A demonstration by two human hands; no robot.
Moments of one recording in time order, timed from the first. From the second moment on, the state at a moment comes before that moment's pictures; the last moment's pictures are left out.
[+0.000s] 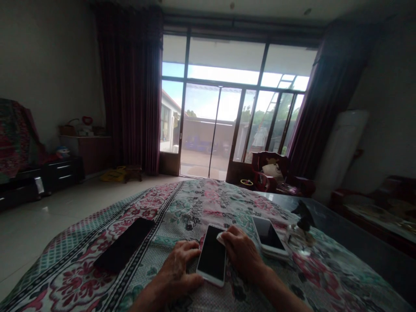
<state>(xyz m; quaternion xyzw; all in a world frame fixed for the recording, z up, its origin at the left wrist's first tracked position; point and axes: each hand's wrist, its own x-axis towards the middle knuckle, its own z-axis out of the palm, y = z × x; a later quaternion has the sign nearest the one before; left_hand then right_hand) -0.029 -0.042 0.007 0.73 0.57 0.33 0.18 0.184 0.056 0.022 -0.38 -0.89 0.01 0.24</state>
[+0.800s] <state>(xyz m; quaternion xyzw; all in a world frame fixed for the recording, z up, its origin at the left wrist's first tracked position) -0.027 -0.045 0.010 0.74 0.55 0.35 0.18 0.186 0.057 0.024 -0.36 -0.90 0.03 0.23</state>
